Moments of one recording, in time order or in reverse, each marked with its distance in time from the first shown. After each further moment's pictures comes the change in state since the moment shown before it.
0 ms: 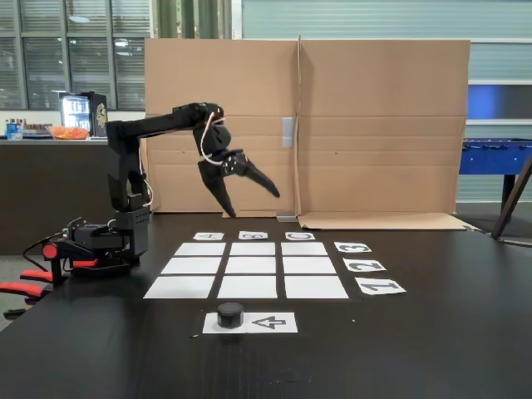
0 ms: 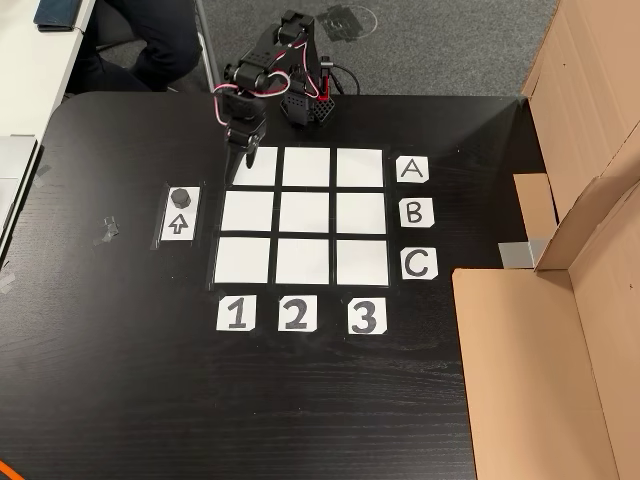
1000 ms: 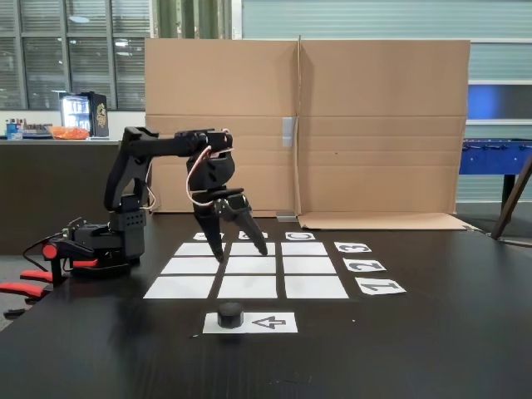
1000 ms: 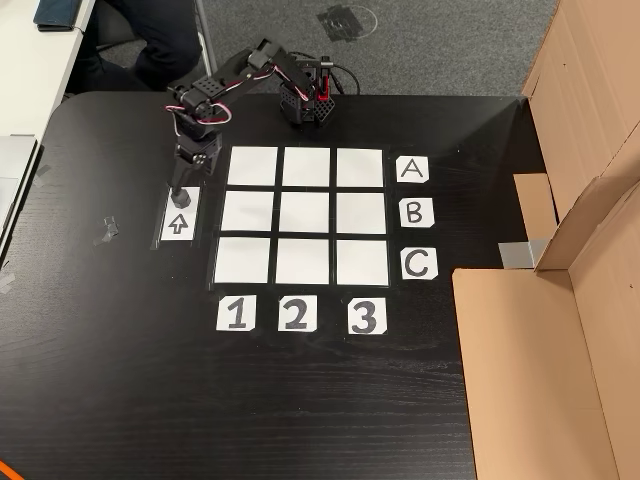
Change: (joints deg) arm 16.7 -31.7 -30.2 6.1 0.4
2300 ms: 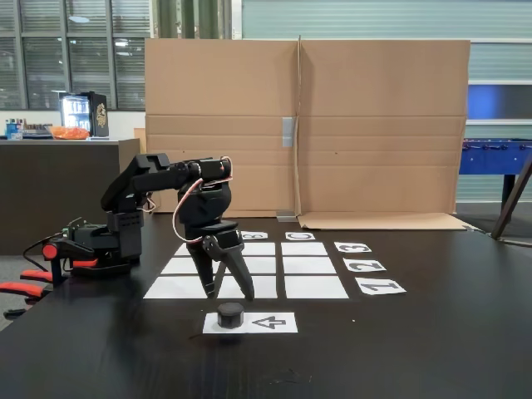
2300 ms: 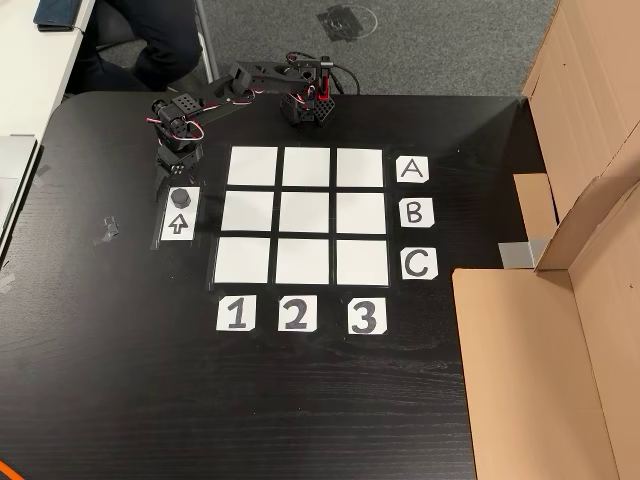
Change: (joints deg) arm 6.2 -24.2 -28.3 7.9 -0.6
